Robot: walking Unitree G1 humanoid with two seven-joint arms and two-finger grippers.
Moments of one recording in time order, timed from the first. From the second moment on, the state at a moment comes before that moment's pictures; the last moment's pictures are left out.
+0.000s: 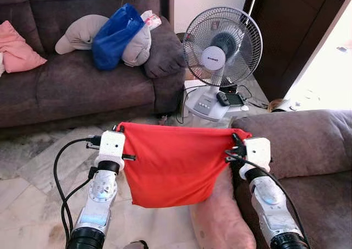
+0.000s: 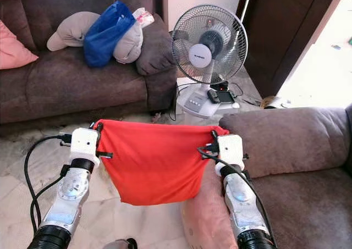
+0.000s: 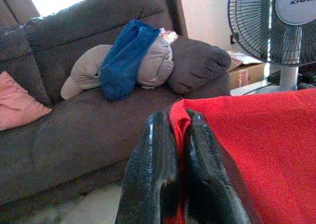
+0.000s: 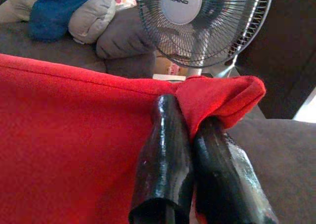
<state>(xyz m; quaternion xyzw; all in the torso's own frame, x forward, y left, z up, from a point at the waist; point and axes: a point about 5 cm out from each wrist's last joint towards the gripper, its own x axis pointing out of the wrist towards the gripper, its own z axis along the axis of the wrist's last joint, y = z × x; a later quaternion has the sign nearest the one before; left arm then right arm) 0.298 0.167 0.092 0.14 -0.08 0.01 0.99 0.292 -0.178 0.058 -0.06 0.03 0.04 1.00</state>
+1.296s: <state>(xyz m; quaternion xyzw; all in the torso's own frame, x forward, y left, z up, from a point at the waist) 0.301 0.166 0.093 0.12 -0.07 0.01 0.99 0.297 -0.174 0.058 -0.04 0.05 0.02 1.00</state>
